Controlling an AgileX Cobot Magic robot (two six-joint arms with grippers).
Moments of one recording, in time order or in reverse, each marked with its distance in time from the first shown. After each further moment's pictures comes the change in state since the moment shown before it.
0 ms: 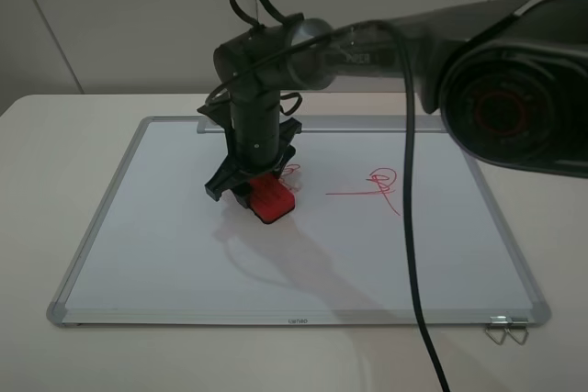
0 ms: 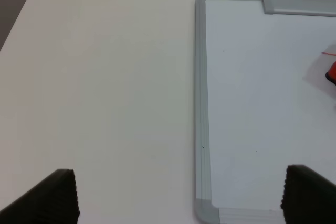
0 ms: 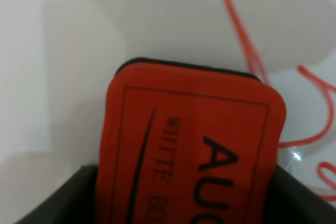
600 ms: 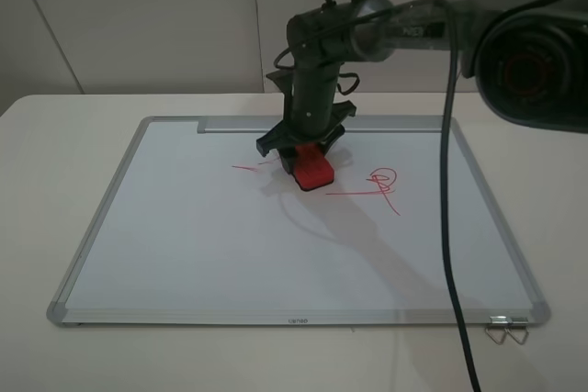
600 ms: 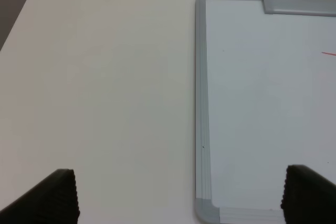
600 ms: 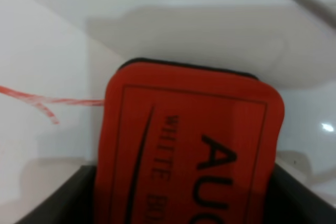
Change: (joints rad) left arm 0.000 0.000 0.000 0.000 0.000 0.000; right arm -0.183 0.010 -0.012 0.024 -0.006 0.077
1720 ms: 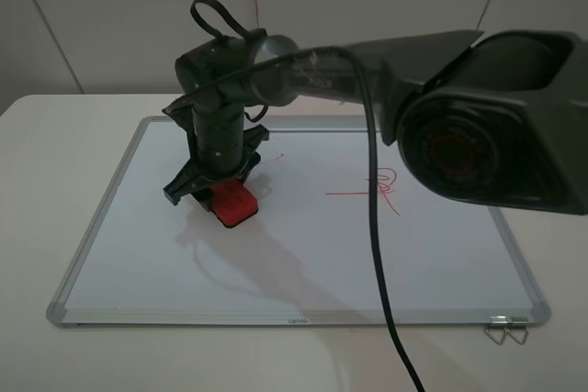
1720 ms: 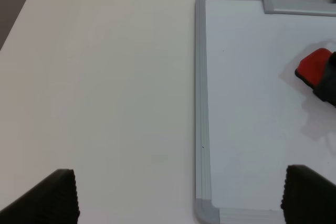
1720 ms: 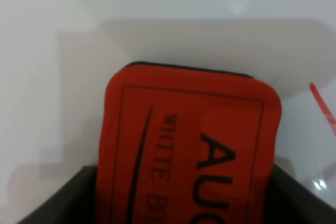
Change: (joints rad) left arm 0.000 0.000 0.000 0.000 0.000 0.000; right arm 0.275 0.067 -0.139 0.013 -0.008 0.002
